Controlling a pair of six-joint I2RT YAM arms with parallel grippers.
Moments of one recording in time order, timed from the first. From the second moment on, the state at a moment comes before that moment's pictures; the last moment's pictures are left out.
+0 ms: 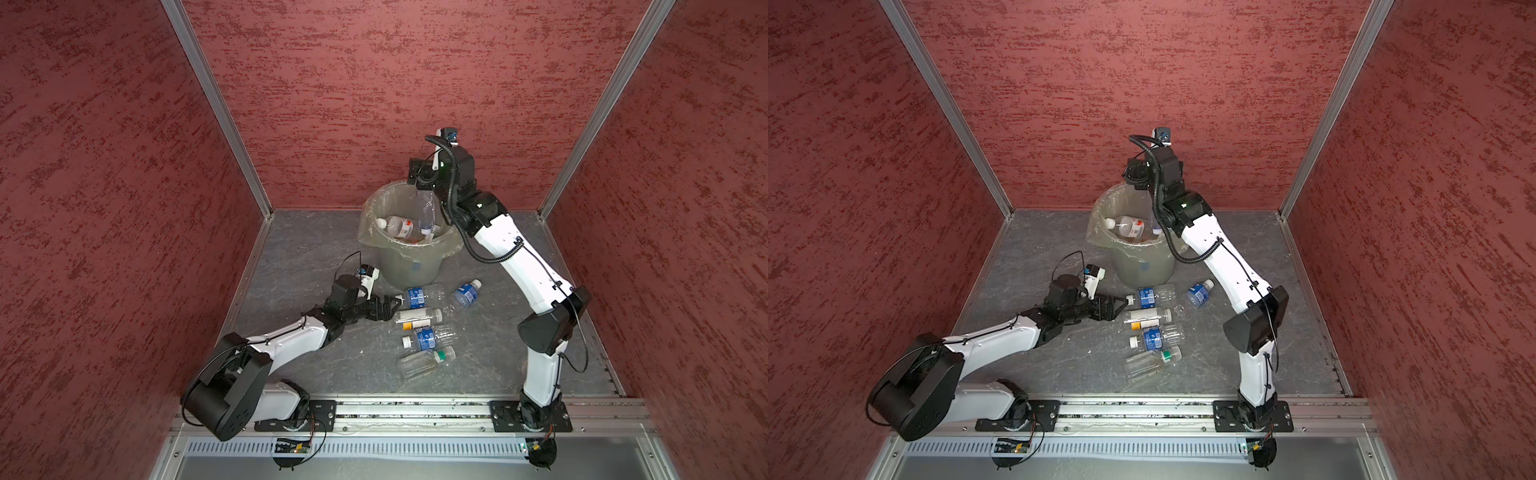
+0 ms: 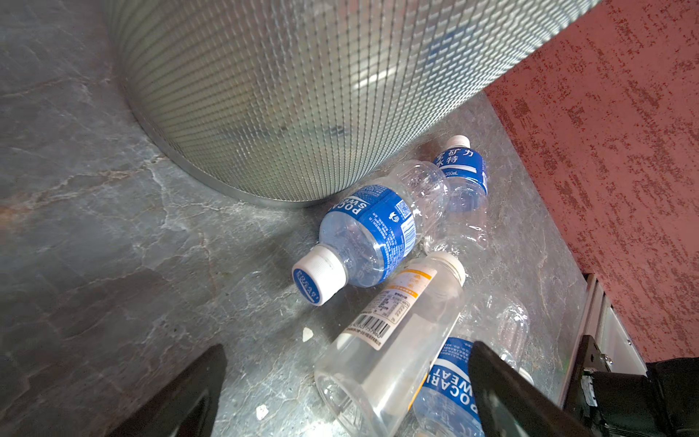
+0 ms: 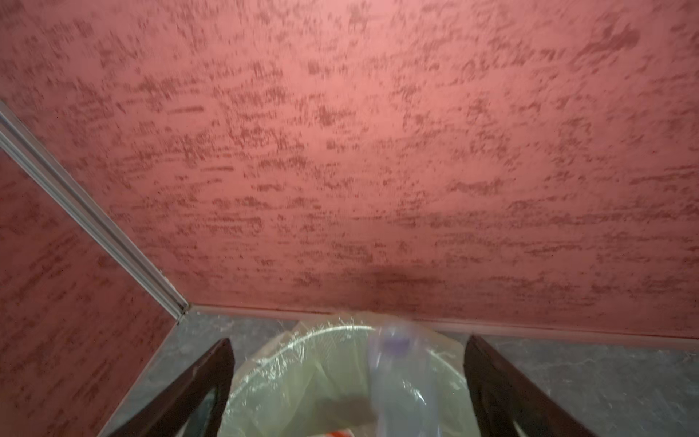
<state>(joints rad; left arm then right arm) -0.53 1.32 0.52 0.22 0.34 -0.45 0.59 1.94 2.22 -0.48 0.36 0.27</state>
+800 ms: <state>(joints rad) -0.57 1.32 0.54 0.20 0.31 -0.42 0.55 1.31 1.41 -0.43 0.45 0.38</state>
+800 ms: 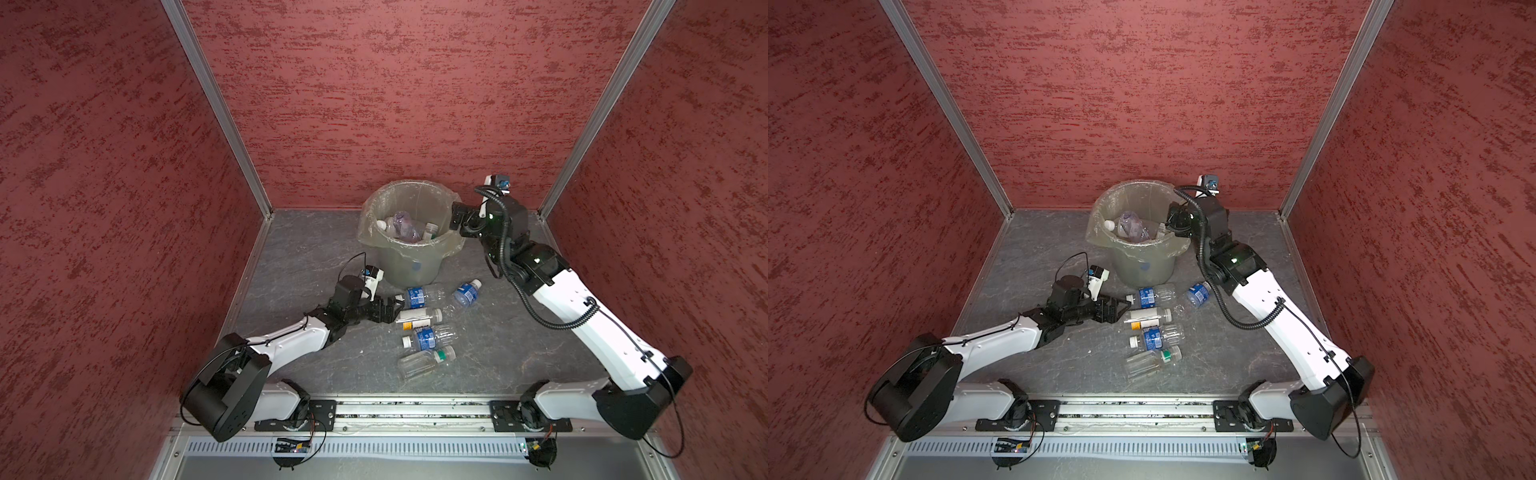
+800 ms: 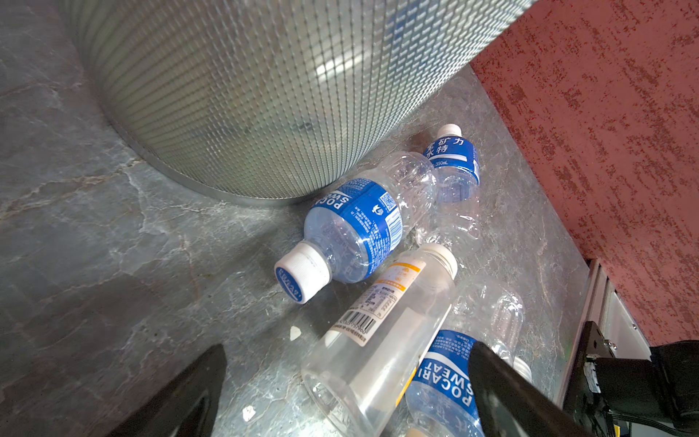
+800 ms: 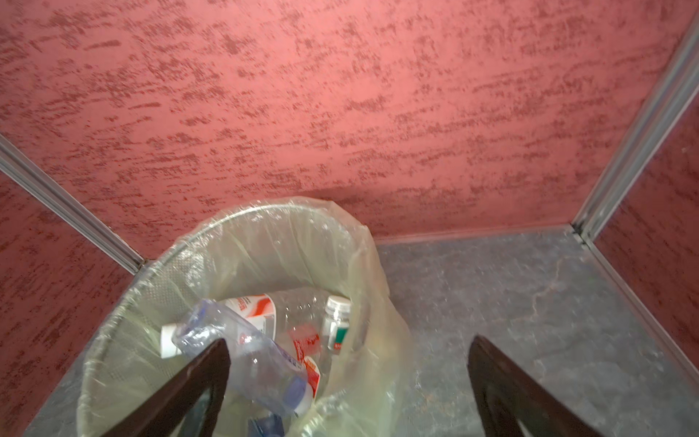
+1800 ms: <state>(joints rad) -0.80 1.15 0.56 0.02 0.13 -0.33 0.49 1.11 0.83 -0.43 0.38 0.64</state>
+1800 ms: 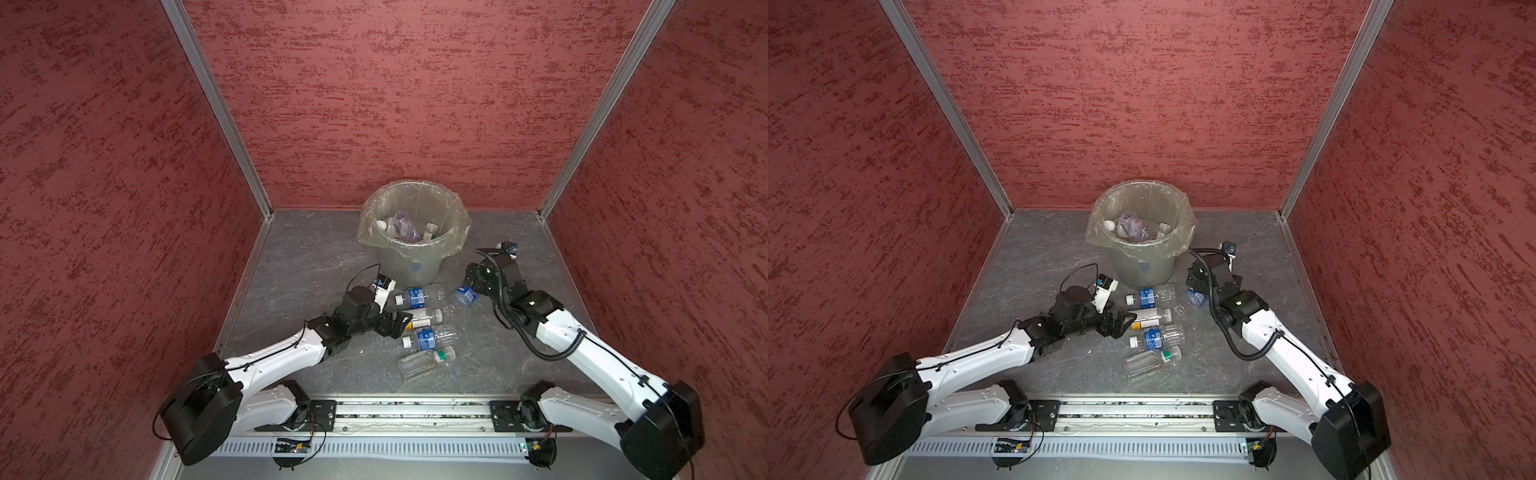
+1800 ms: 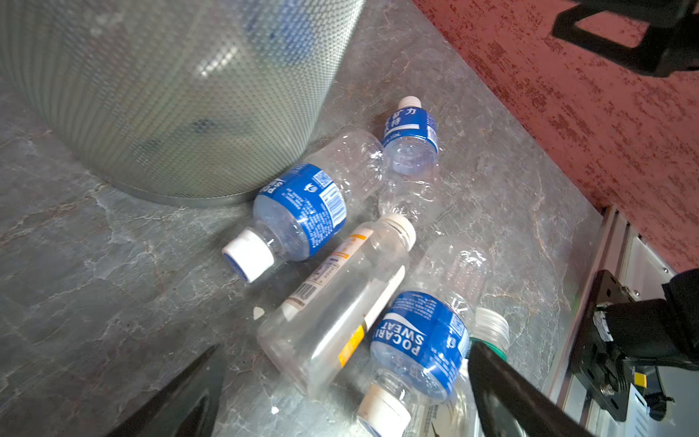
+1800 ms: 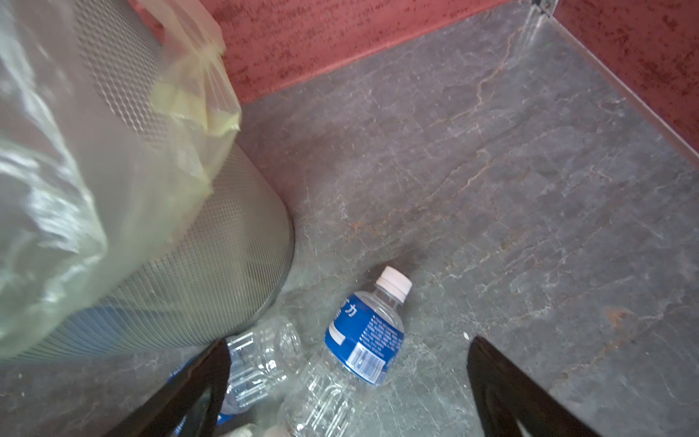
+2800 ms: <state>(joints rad) -1.23 1.36 0.89 -0.46 -0.11 -0.24 0.38 0.94 0.61 -0.43 0.31 0.57</state>
